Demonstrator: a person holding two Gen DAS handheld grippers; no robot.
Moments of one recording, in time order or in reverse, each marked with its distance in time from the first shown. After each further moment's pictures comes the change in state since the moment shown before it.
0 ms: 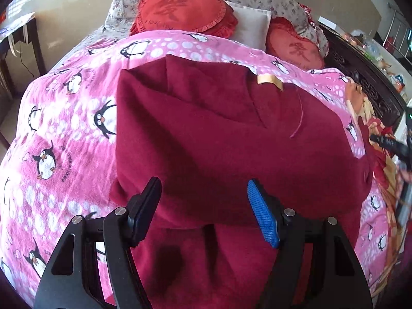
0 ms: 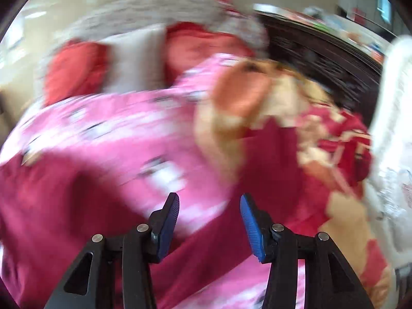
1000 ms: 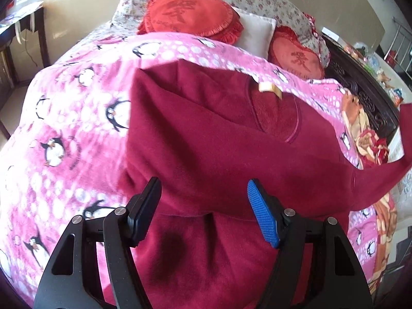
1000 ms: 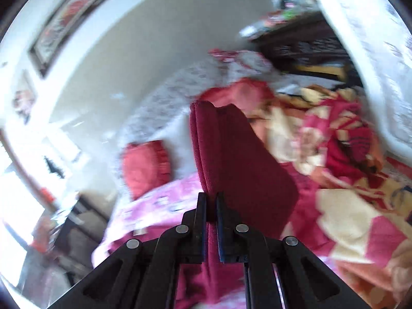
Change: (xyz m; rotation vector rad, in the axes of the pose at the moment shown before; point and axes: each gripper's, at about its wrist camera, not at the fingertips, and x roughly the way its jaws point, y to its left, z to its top) left arm -0.024 0.018 -0.006 -0.078 -0.030 -0.022; right arm -0.136 -0.117 -0.023 0.373 -0.281 0.634
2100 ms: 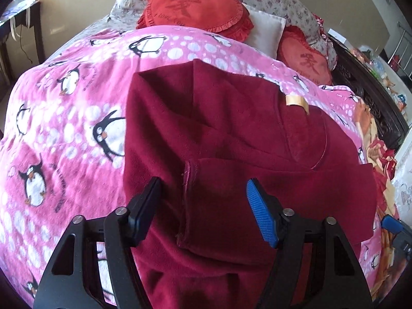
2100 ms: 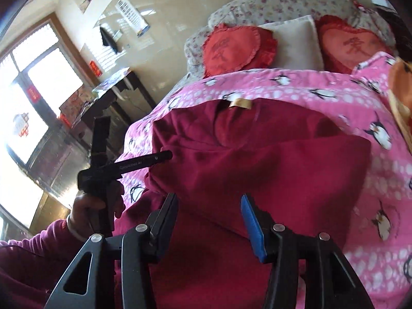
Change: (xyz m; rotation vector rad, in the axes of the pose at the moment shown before) left arm 0.055 0.020 0.031 -0.005 0.016 -0.027; right arm 0.135 0.161 -0.167 -0.391 0.494 0.235
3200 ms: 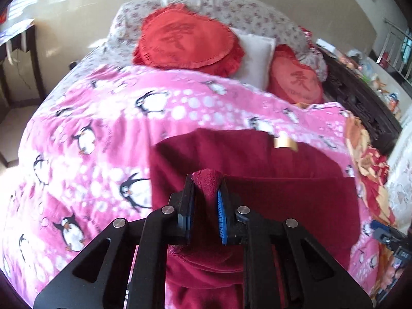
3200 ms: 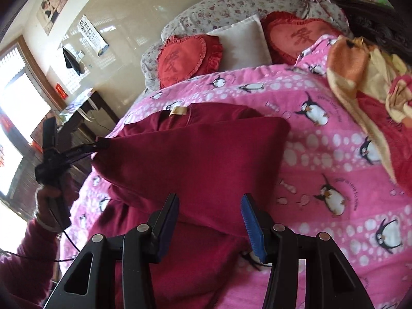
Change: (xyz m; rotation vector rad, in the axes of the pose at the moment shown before) left arm -0.035 0.010 0.047 0.051 -0.068 0.011; right arm -0.045 -0.049 -0.014 0.118 -0.050 -0.180
